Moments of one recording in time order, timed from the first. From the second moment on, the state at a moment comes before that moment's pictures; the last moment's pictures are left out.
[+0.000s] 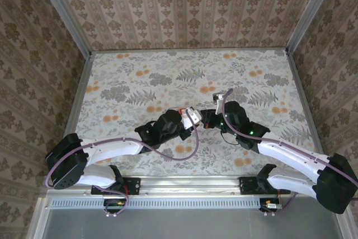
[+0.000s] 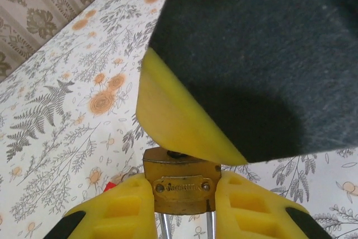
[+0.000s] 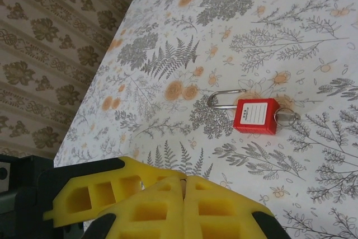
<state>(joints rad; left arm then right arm) -1.10 1.32 0.70 0.17 -0.13 0.19 0.71 1.07 0.60 0.04 -0.07 0.69</state>
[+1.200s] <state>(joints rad) -1.15 1.36 0.83 -0.10 -0.41 0.38 0.66 1.16 0.53 0.24 -0.22 0.86</state>
